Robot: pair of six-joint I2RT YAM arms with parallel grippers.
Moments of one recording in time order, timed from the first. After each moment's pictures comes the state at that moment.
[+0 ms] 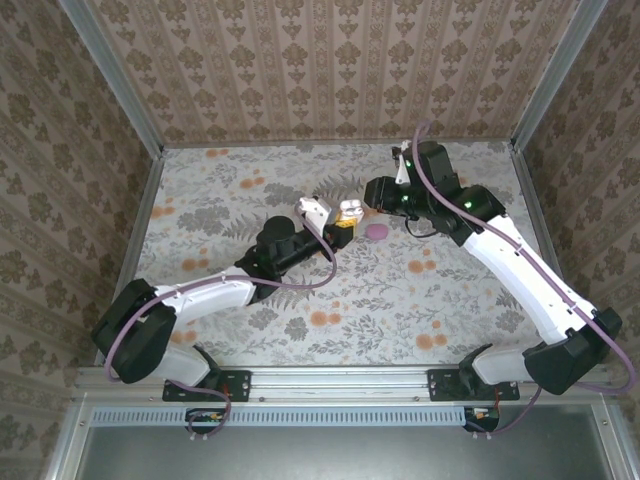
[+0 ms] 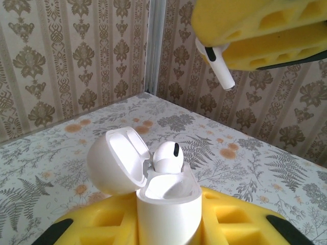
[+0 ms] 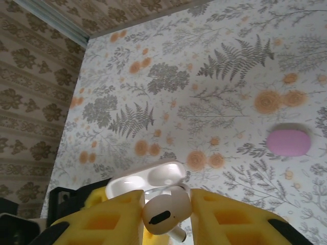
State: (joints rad) left arm -0.84 1.42 0.73 0.65 0.20 -0.12; right arm 0.52 1.34 1.46 -0.75 -0.09 0.63
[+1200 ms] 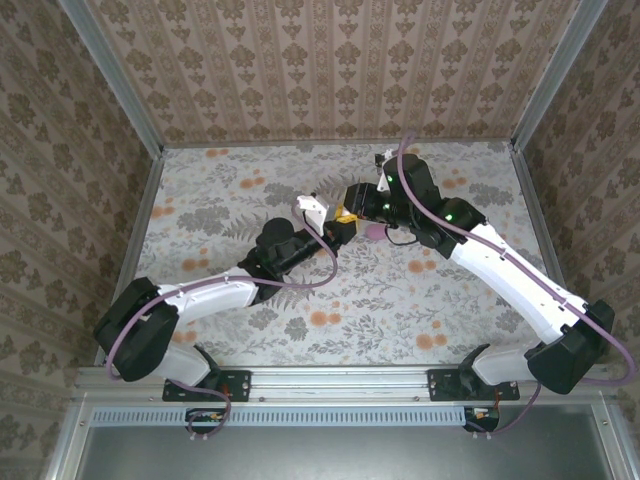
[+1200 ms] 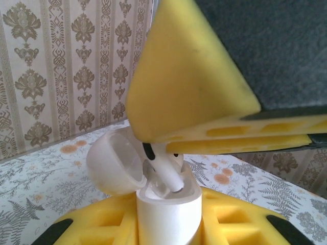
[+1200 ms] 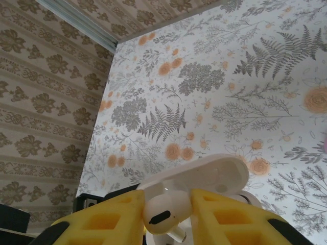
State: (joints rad) left arm -0.86 1.43 0.73 0.76 0.17 -0.18; right arm 0.62 1.34 1.36 -0.56 -0.05 0.74
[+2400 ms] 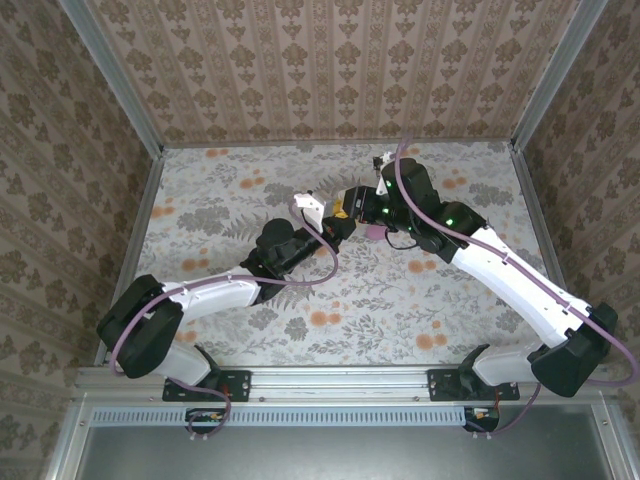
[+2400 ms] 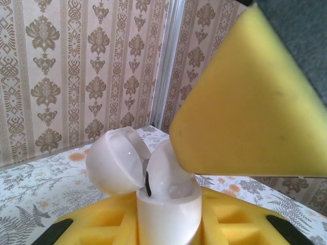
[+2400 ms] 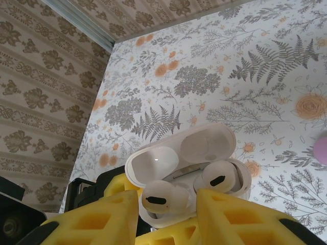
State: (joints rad) left arm -0.86 1.45 0.73 0.83 0.11 -0.20; right arm 0.65 1.32 1.35 -0.57 0.00 0.69
